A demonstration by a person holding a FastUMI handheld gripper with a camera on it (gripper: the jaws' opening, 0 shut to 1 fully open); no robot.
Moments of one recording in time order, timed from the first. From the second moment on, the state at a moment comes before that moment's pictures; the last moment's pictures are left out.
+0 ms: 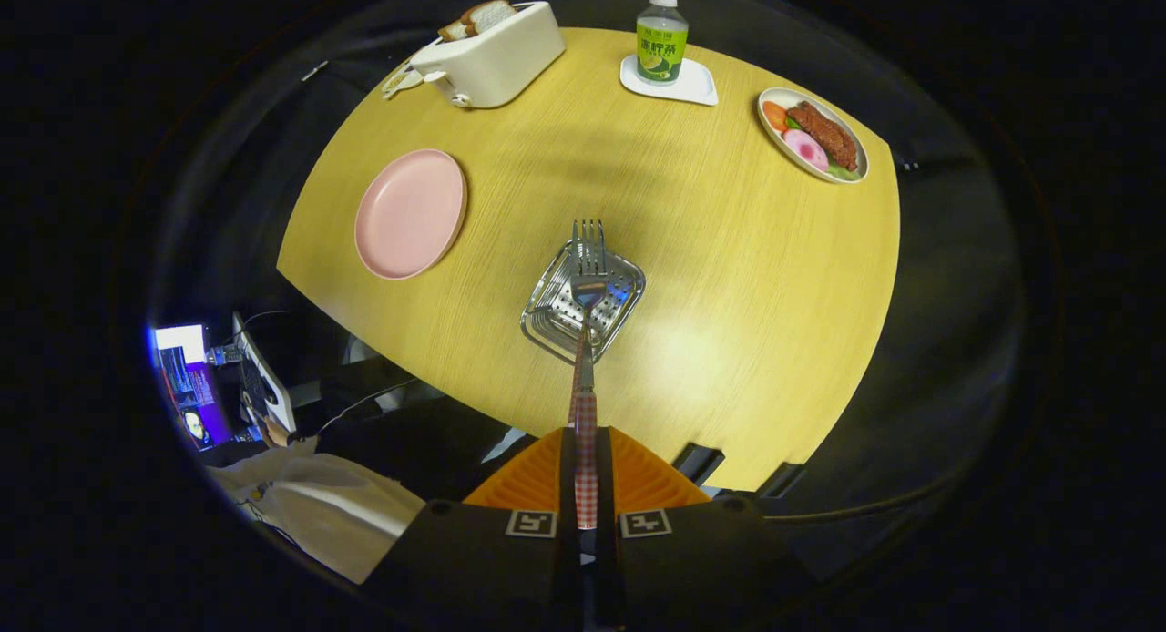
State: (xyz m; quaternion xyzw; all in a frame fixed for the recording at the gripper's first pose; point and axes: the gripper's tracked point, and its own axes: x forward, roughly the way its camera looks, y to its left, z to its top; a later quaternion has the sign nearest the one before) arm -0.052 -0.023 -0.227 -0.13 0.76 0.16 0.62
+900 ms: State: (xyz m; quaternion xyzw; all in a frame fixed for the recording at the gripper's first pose) arm -0.038 -0.019 -0.268 -0.23 0.83 0.19 0.47
